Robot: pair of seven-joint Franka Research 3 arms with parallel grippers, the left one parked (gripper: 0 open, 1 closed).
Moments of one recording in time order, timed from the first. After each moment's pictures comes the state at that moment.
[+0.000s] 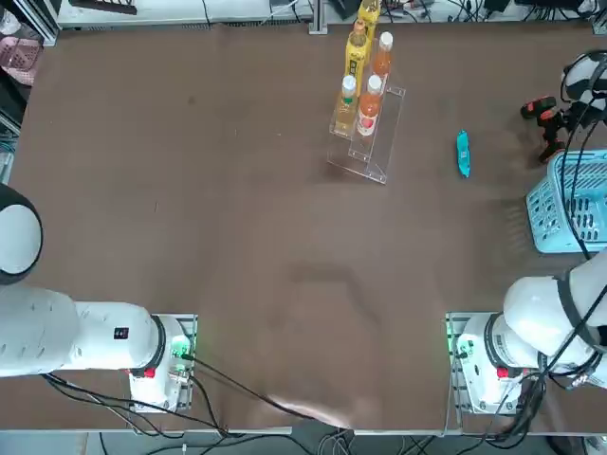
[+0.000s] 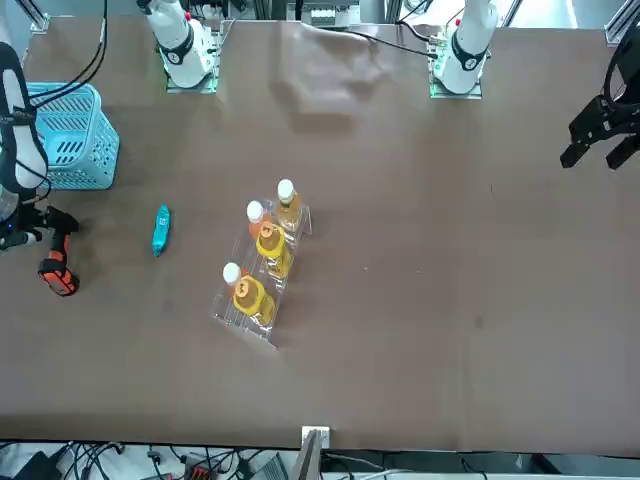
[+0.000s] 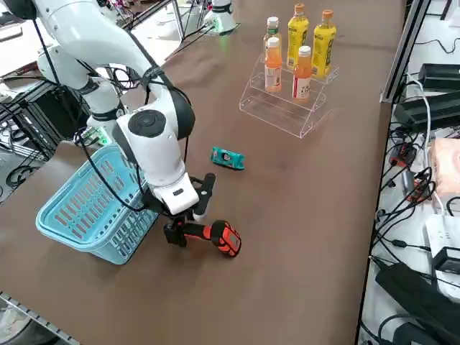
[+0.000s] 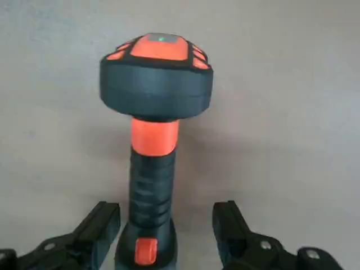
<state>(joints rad) -0.49 0.50 -0.06 -1.92 -0.06 2.47 -0.71</state>
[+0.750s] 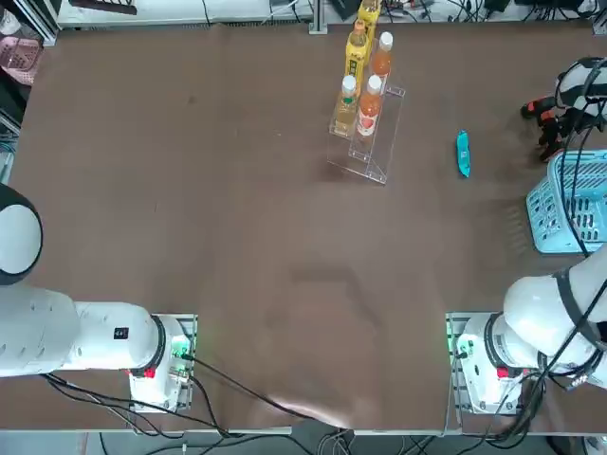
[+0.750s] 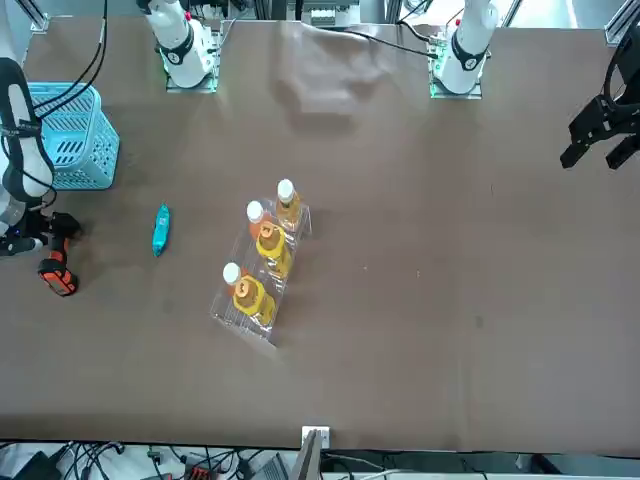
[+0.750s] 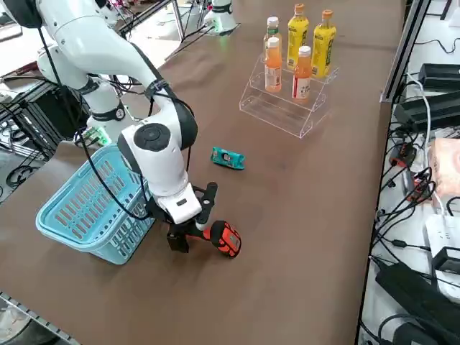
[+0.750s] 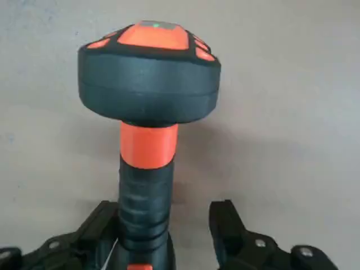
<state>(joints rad) -0.49 0.55 -0.06 -1.90 -0.06 2.49 -0.71</state>
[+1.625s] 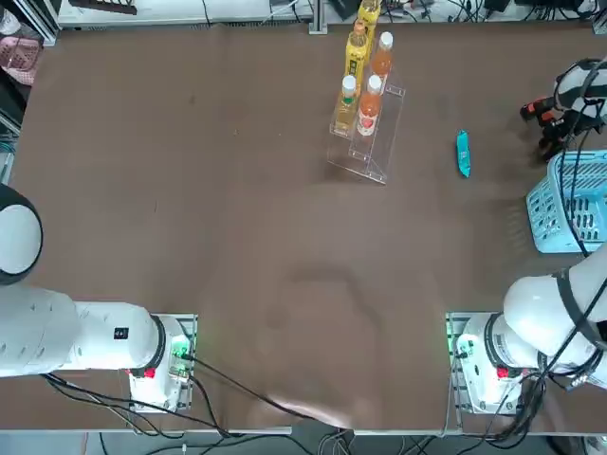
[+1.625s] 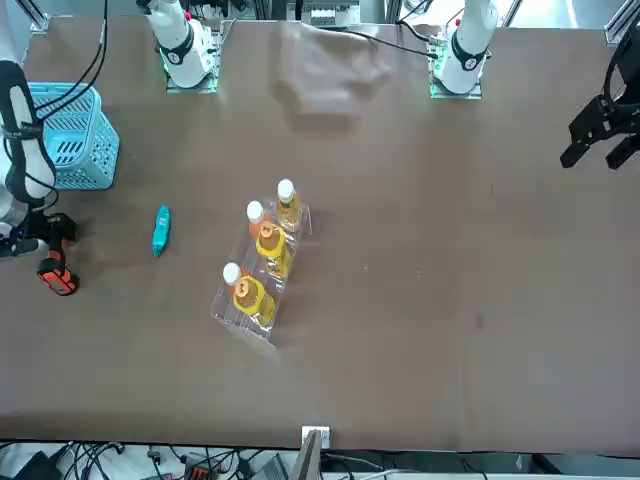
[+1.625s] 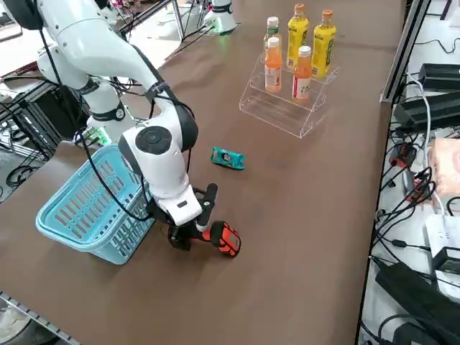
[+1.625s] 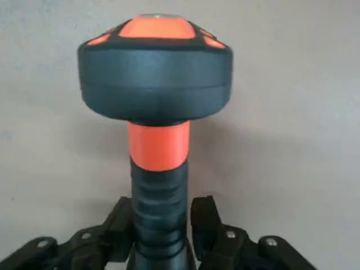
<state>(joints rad) -0.49 0.56 -0.06 -1.90 -0.06 2.48 -0.71</state>
